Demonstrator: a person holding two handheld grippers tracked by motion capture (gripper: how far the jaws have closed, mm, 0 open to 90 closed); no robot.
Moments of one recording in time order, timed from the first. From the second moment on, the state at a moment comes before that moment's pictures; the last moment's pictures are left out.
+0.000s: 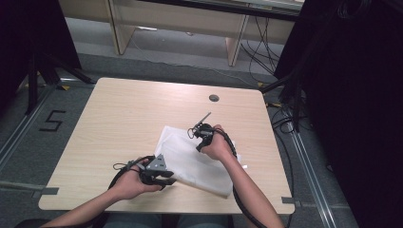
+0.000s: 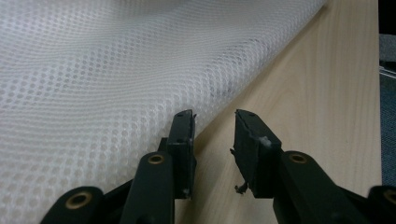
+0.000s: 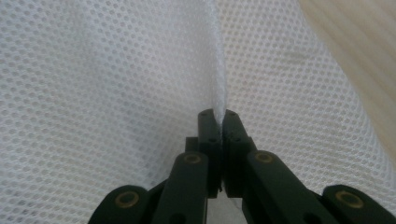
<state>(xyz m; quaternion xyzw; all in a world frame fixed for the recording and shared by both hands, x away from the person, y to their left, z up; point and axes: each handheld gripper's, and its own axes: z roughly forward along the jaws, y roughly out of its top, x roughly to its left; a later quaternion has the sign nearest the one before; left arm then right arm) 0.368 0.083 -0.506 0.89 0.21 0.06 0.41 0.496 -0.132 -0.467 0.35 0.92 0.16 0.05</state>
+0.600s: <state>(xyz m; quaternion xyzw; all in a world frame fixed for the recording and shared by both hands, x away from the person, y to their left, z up) 0.370 0.084 -0.508 0.88 0.23 0.07 0.41 0.477 -0.081 -0.418 0.27 0.94 0.21 0.09</state>
